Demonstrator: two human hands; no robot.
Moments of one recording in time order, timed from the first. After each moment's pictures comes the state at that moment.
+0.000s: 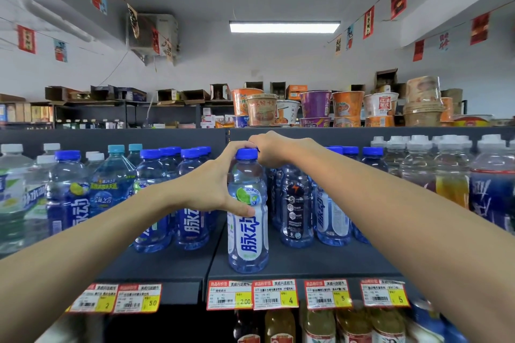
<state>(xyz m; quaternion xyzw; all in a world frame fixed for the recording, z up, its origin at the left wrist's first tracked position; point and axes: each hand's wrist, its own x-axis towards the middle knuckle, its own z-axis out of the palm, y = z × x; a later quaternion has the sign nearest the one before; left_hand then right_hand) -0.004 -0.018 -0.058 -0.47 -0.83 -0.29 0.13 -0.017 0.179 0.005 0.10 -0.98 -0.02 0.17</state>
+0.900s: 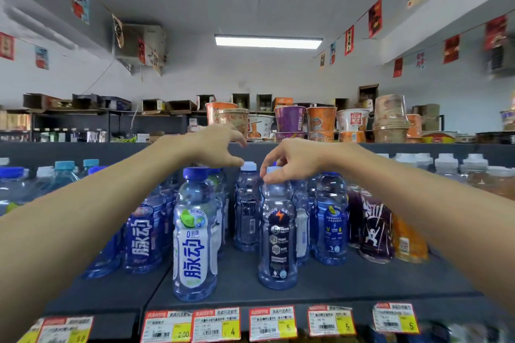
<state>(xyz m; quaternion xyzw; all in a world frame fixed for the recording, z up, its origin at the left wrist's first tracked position) -0.009 0.083 0.042 -0.39 -0.89 -0.02 0.25 0.073 0.292 0.029 0.16 -0.98 0.05 0.14</state>
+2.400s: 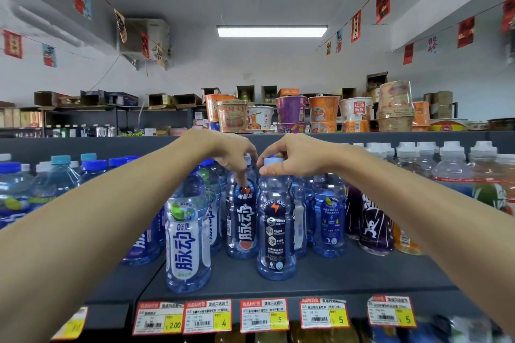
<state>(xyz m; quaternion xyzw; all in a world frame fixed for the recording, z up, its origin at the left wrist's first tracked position) -0.028 0.139 0.036 -0.35 -0.93 0.09 0.08 0.065 0.316 0.010 0.19 -0.96 0.11 0.19</state>
